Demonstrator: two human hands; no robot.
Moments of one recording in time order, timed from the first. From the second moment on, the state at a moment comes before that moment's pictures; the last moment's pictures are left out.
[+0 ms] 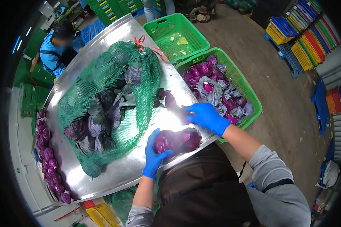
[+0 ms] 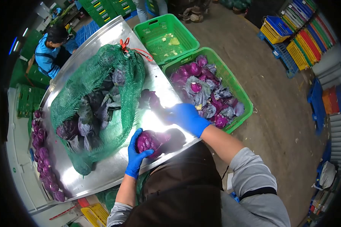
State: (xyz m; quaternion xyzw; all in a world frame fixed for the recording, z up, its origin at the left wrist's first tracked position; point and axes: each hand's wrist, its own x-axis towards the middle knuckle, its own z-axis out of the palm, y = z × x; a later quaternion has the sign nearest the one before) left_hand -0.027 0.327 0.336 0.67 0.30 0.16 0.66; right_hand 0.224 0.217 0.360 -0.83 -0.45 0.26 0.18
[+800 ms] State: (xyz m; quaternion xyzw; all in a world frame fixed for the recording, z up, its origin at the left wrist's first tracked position) left_hand 0.007 0.329 0.330 0.48 0.39 0.27 0.74; right_hand 0.163 0.228 0.350 -0.64 -0.57 0.22 0.47
